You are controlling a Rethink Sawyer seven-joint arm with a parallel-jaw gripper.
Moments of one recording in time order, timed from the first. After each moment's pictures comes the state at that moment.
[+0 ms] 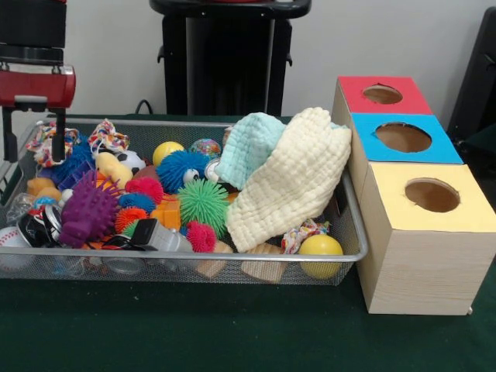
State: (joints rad) arm -1.18 -0.69 0.81 1.76 -0.99 0.48 1.48
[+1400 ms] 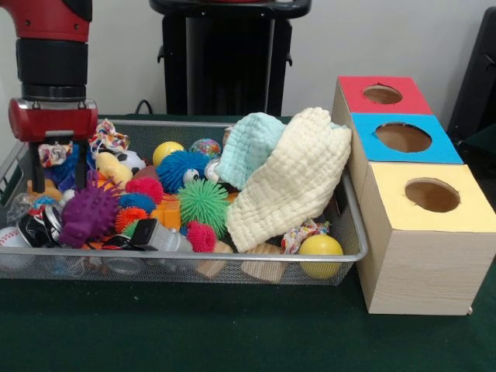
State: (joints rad) arm -1.14 -0.59 0.79 1.74 -1.13 0.46 1.40
